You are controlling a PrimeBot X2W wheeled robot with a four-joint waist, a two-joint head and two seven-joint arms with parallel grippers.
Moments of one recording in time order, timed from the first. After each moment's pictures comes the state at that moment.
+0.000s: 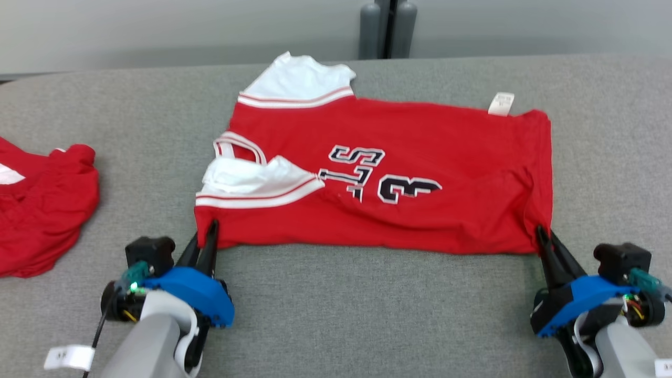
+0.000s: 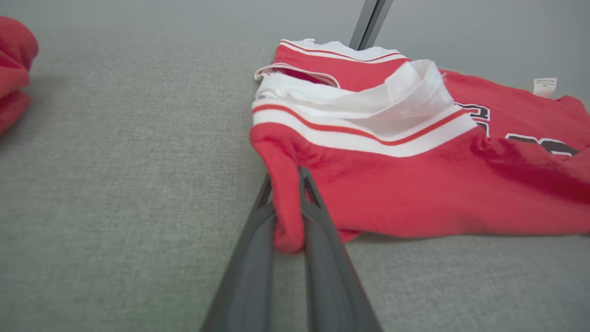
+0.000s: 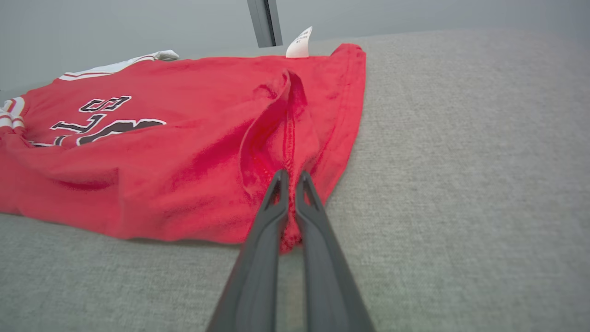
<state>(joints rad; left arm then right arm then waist) -0.49 0.21 -0.44 0.84 -0.58 -0.11 -0.26 -0.33 -0.20 0.06 0.59 0.32 0.13 -0.19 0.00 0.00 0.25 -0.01</state>
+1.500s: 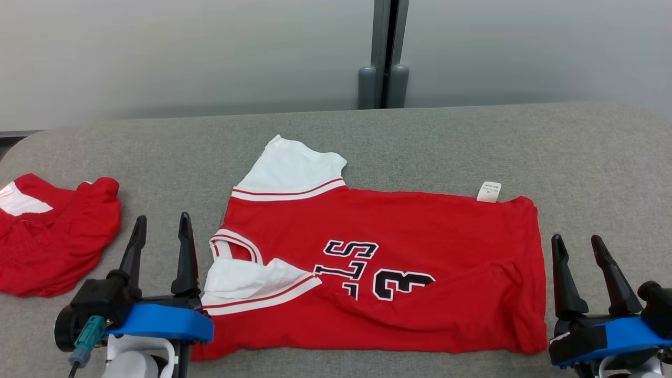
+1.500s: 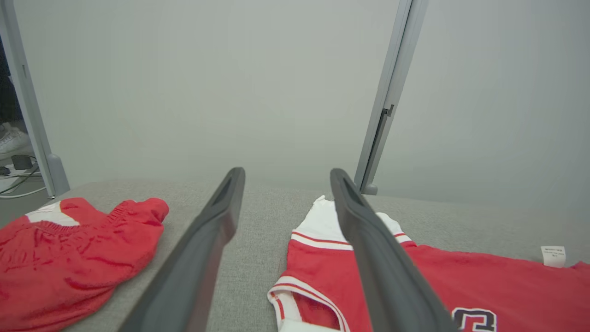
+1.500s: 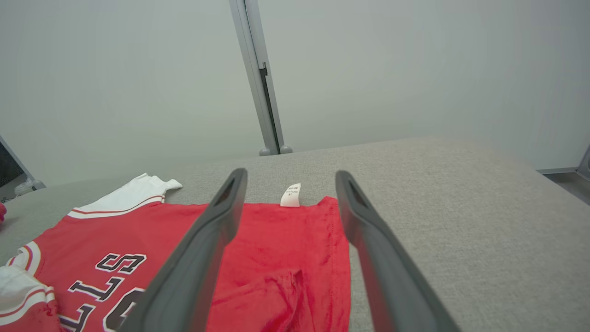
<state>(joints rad) -0.12 0.22 -0.22 0.20 -0.41 0.07 -0.26 -0.01 -0.08 -0.11 0.07 0.25 0.13 -0.13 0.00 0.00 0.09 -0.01</state>
